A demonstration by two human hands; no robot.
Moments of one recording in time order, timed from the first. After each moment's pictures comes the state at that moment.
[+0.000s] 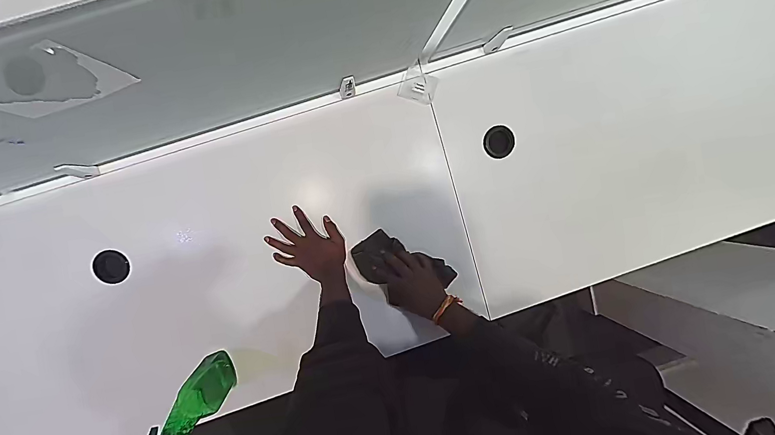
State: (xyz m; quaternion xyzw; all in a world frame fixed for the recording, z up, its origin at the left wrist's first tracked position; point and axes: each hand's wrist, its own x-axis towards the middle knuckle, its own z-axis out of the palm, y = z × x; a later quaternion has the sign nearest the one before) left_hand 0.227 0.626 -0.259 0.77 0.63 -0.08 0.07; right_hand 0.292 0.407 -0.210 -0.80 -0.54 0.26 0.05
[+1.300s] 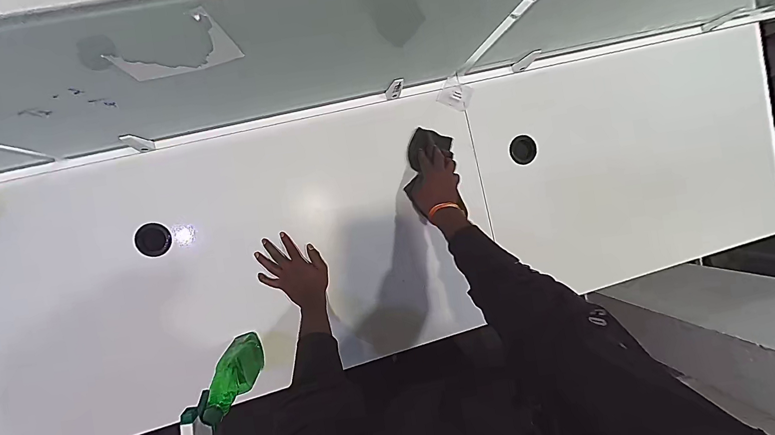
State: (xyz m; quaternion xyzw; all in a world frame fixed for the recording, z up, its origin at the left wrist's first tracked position) left_hand 0.079 0.675 -0.262 0.79 0.61 -0.04 0.06; right_hand 0.387 0.566 -0.190 -0.94 -0.28 0.18 0.06
